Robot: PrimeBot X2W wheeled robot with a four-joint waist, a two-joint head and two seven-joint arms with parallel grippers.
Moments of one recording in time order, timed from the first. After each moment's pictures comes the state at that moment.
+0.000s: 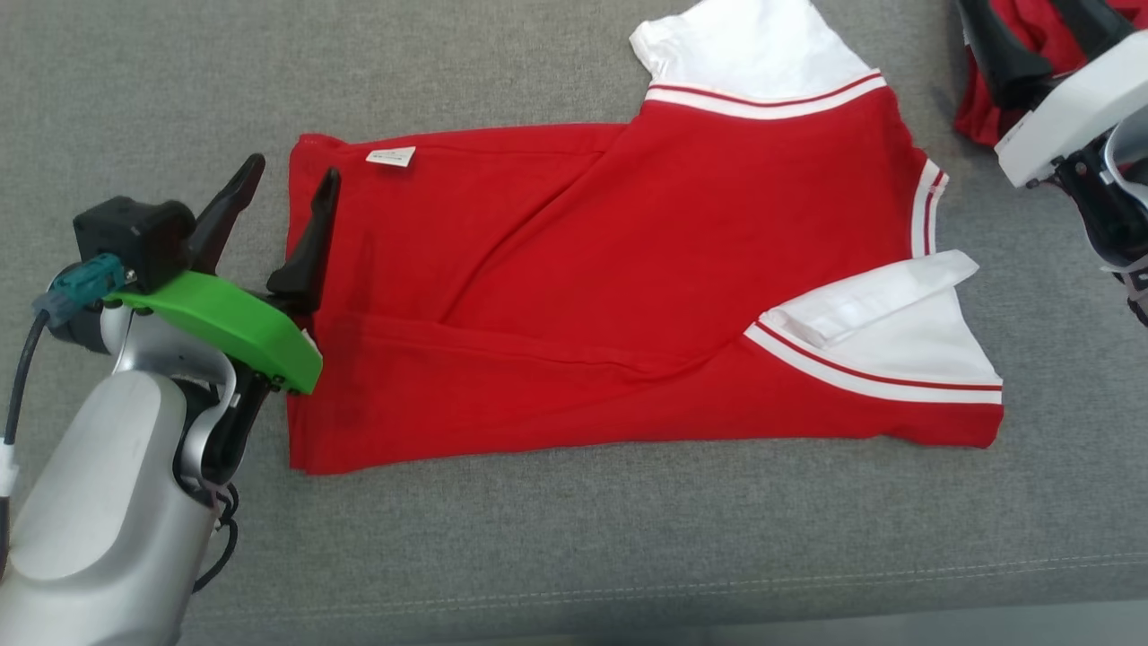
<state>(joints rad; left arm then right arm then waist) -0.51 0.30 -0.39 0.22 -0.61 -0.06 -0.04 -0.86 -0.61 0.75 0.40 0.93 0.01 -0.12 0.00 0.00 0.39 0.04</state>
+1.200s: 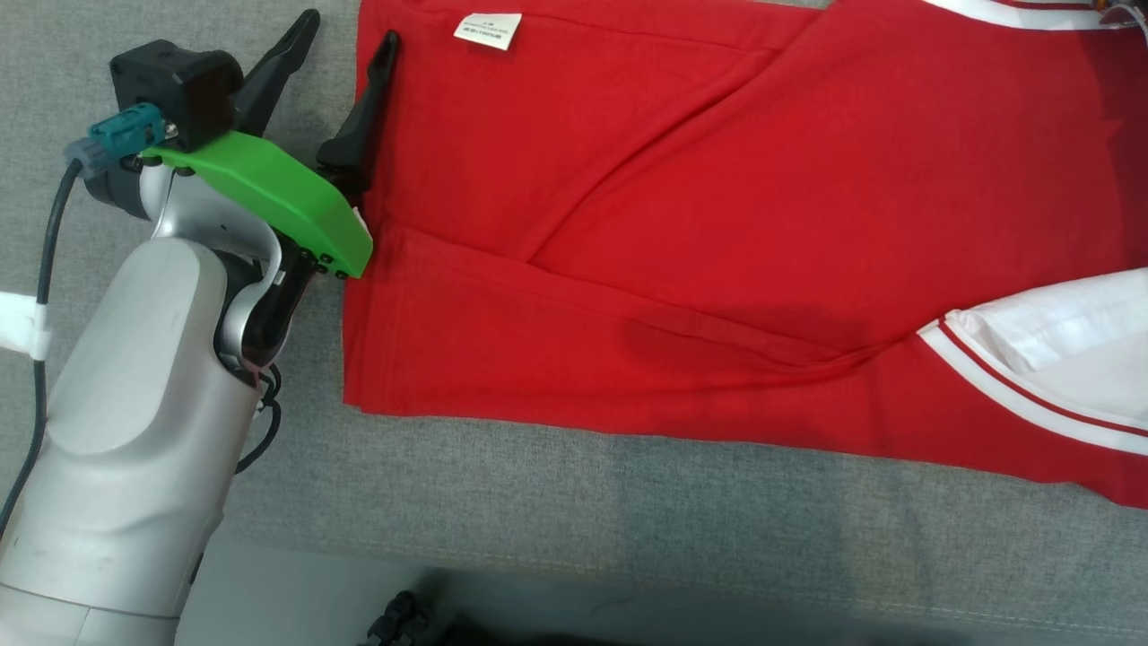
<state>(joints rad) -0.77 0.20 -0.45 0.34 -0.60 -0.09 -0.03 -1.22 -0.51 0.77 0.72 0.93 0.04 0.14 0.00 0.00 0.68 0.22</state>
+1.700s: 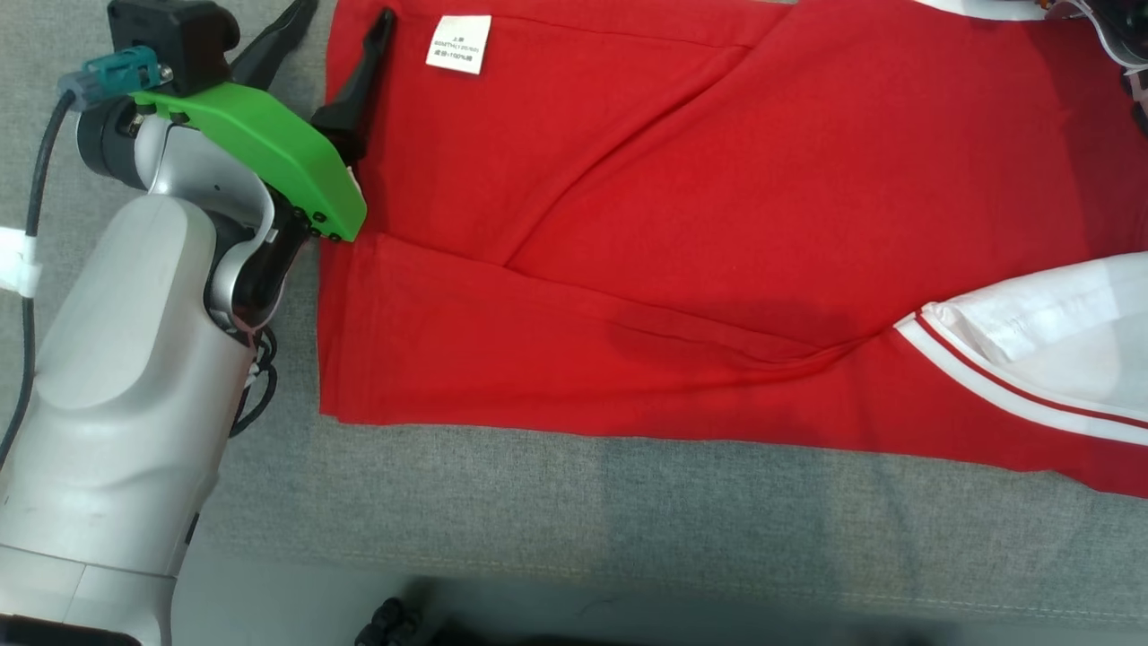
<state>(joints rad) -0.85 0.19 -0.46 0.44 -0.65 -0.10 0.05 -1.27 -0.44 0.81 0.77 0.93 0.08 0.19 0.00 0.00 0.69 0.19</state>
